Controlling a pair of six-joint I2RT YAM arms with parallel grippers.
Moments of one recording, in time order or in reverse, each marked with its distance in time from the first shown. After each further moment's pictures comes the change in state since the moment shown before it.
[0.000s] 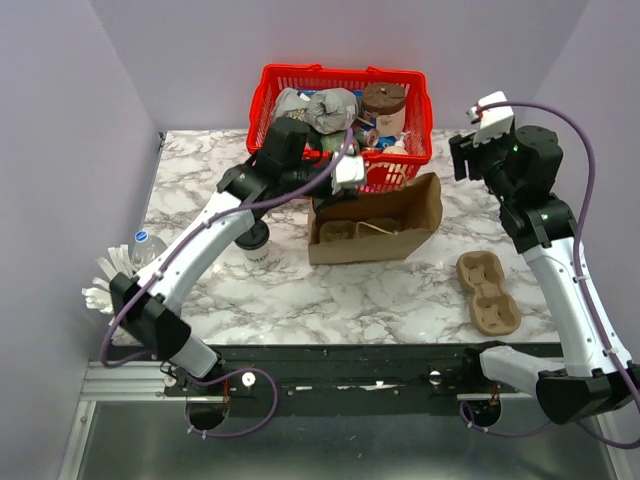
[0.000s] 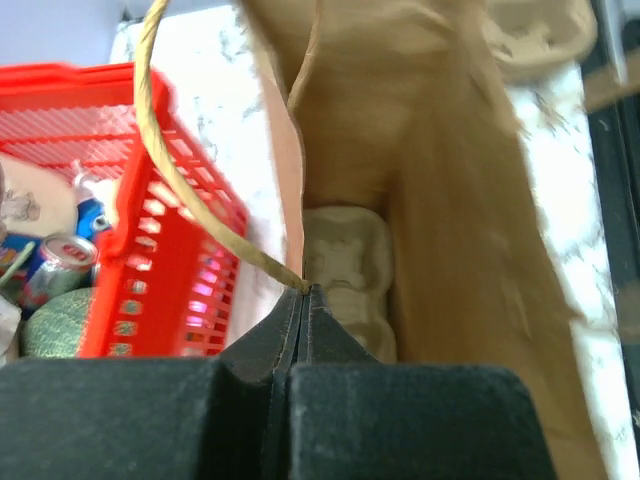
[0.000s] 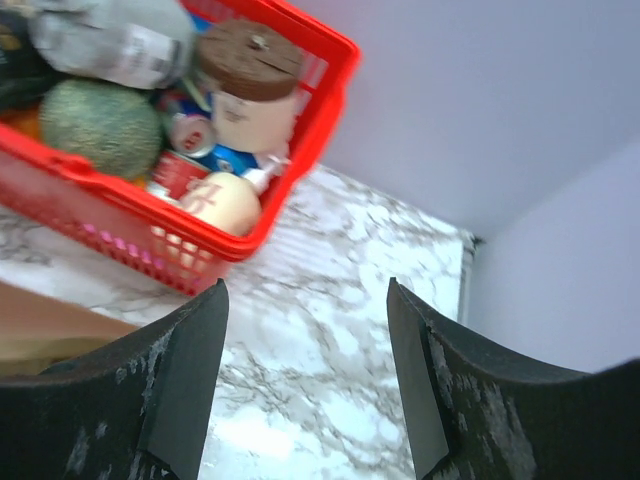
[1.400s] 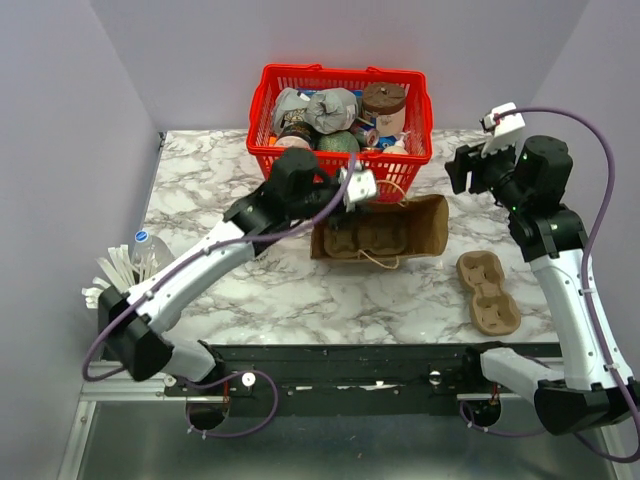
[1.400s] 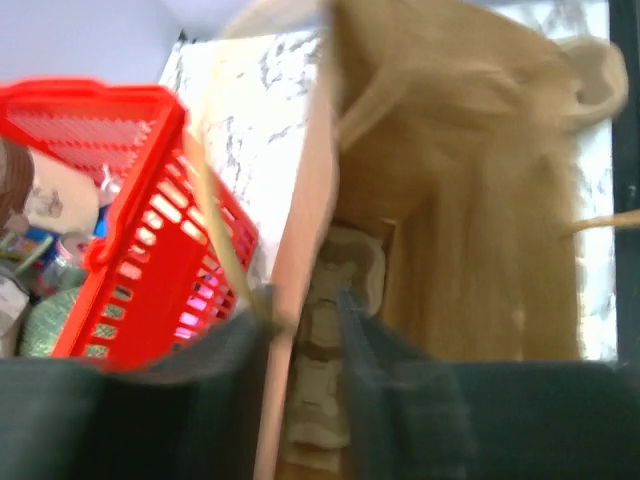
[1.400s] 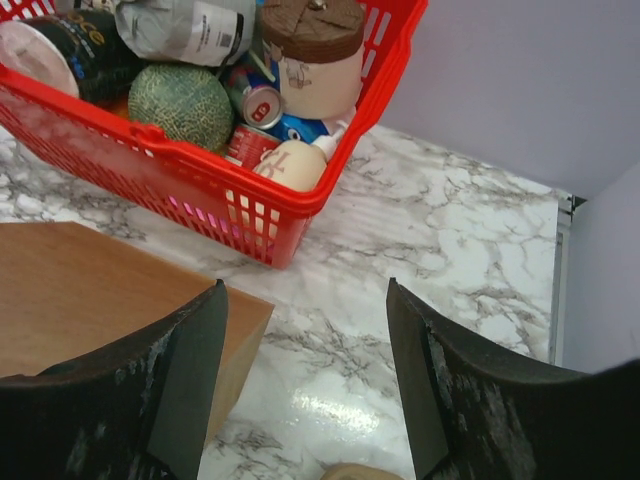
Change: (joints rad) left arm -0.171 -0.206 -0.326 0.324 -0.272 -0.165; right arm -0.080 -0.068 -0.056 -0.080 -0.171 0.177
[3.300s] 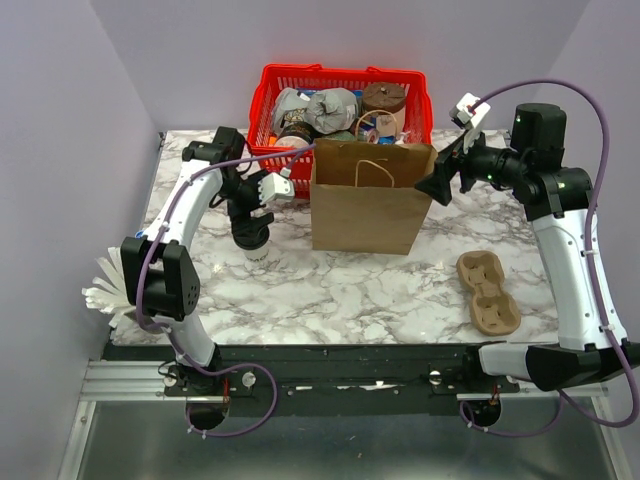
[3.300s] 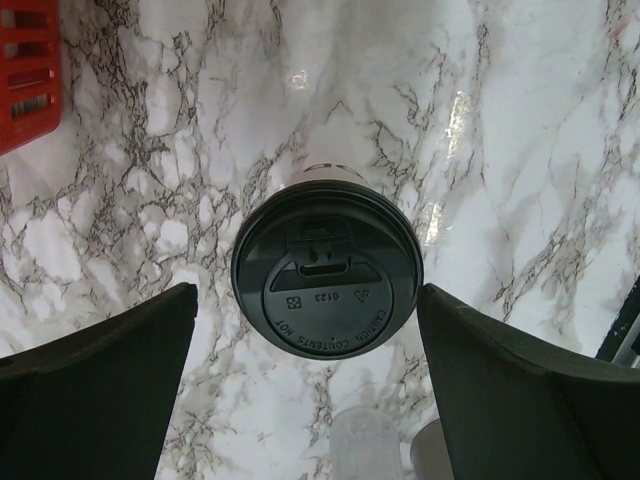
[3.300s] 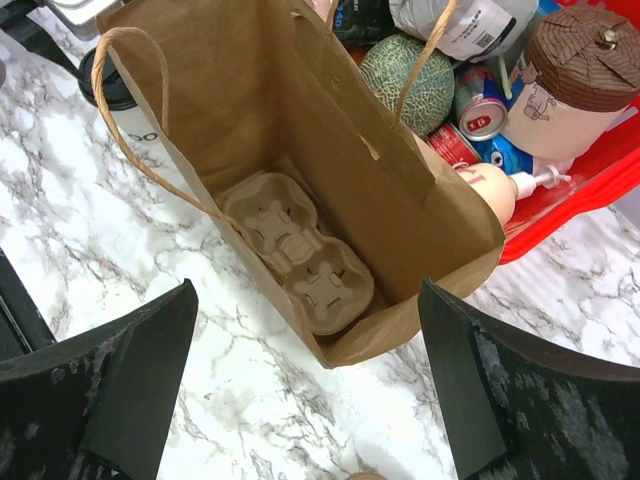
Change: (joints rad) left arm 0.606 0.376 0.314 -1.020 -0.020 0.757; right arm -0.010 0.226 0.352 -0.395 -0.523 -0.237
